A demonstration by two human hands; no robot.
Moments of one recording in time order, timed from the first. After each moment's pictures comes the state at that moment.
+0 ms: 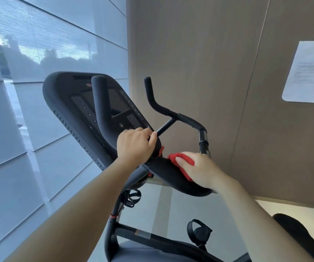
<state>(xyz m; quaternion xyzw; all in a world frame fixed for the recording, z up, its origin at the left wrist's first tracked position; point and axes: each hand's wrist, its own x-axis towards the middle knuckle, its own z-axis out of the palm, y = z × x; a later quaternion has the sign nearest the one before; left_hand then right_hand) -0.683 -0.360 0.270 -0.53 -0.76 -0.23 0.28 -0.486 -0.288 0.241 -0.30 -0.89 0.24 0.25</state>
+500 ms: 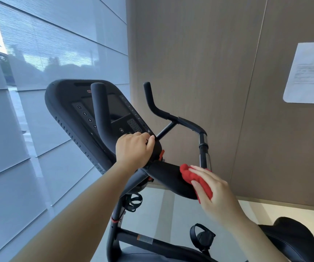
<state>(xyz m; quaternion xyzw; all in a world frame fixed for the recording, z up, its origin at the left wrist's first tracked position) -0.684 -0.360 0.269 -0.52 -0.77 -0.24 0.29 -0.446 -0.314 0.193 -0.24 -0.86 0.17 0.43</state>
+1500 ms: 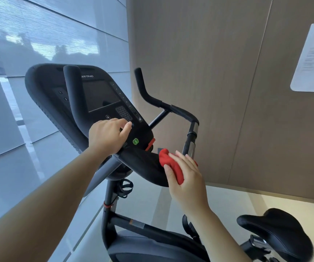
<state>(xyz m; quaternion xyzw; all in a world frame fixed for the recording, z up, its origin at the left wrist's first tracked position) -0.680 -0.358 0.266 -0.48 -0.79 -0.24 0.30 -0.449 -0.316 0.185 -0.29 -0.81 0.23 0.46</state>
